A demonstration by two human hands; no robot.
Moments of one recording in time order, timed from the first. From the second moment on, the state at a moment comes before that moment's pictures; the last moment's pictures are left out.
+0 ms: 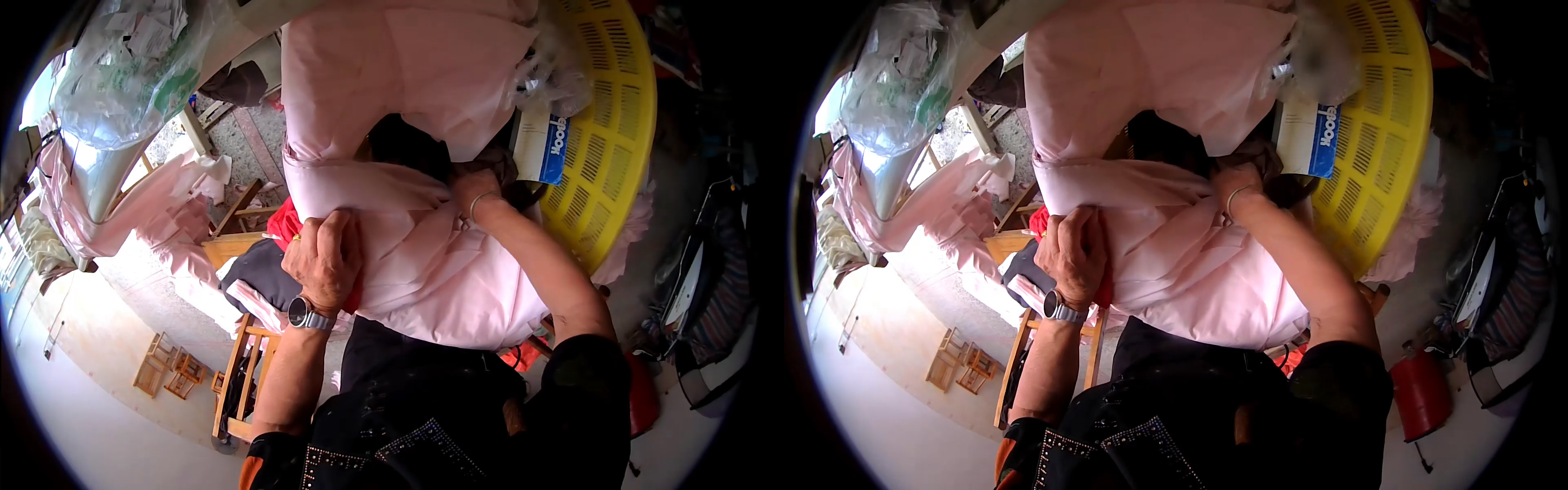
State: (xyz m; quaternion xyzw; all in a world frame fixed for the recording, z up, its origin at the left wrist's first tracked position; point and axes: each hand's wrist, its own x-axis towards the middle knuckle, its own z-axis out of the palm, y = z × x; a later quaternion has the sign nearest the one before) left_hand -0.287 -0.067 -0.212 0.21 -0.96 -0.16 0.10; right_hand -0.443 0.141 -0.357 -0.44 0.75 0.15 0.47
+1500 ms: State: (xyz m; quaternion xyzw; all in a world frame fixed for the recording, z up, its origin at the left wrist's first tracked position) left_hand -0.288 -0.068 -0.213 0.22 -0.95 -0.17 0.12; right_hand -0.389 0.145 -0.450 -0.30 0.80 -0.07 0.51
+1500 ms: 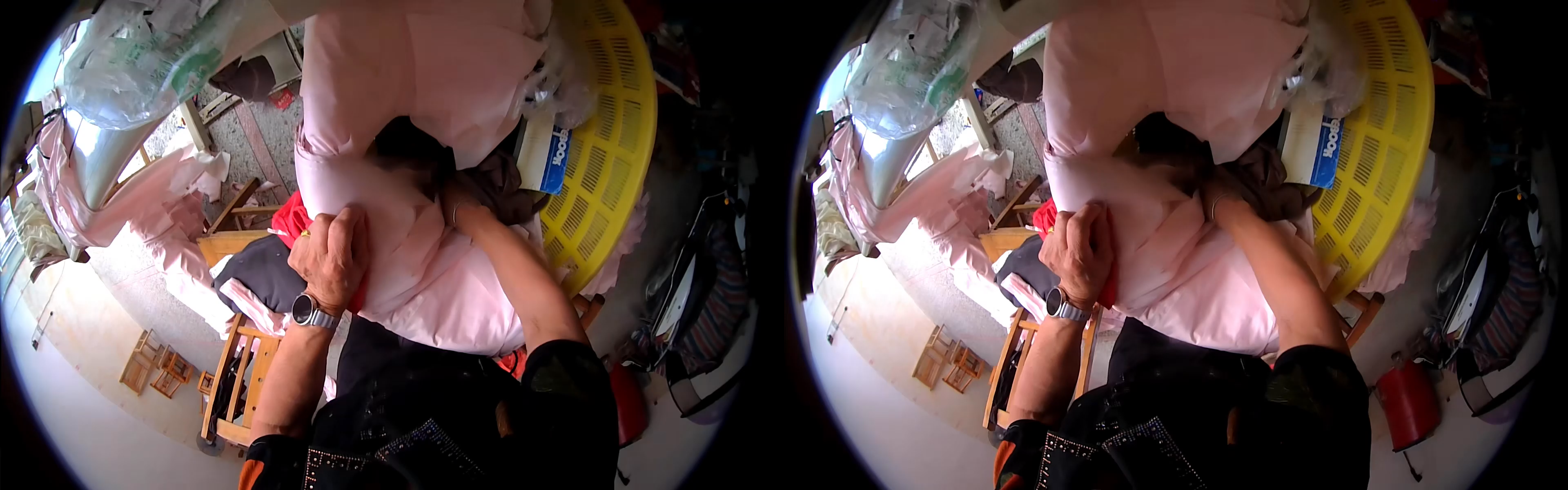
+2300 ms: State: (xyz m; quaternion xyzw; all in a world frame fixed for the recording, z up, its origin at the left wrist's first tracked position) left_hand -0.291 -0.065 -0.207 0.24 -0.95 -0.15 0.10; right_hand -0.639 -0.008 -0.290 -0.38 0.91 -0.13 0.10
